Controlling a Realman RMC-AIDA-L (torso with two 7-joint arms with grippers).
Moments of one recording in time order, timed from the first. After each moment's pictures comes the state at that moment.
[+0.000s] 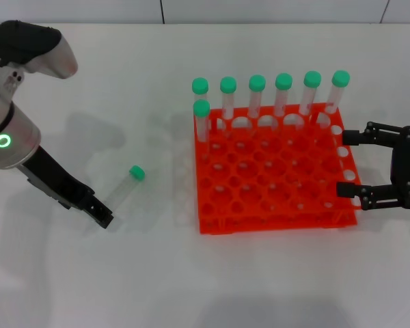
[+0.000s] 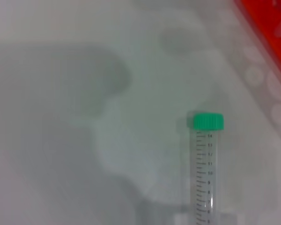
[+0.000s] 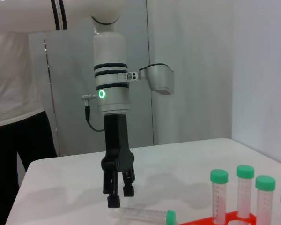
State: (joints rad) left arm -0.73 -2.08 1.10 1.03 2.78 1.71 -2.56; right arm 0.47 1.85 -1.21 -0.48 -1.43 -1.60 1.02
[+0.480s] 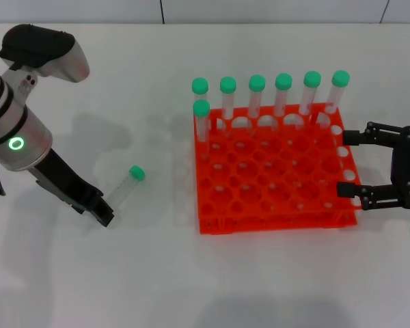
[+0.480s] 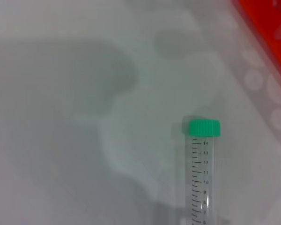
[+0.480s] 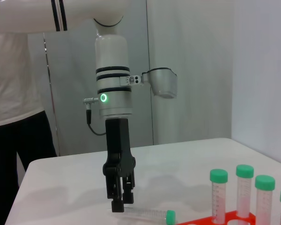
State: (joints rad) left arm -0.73 -2.08 1.16 1.01 2.76 1.67 -2.61; right arm 0.47 1.85 -1.21 -0.48 -1.43 -1.60 1.02
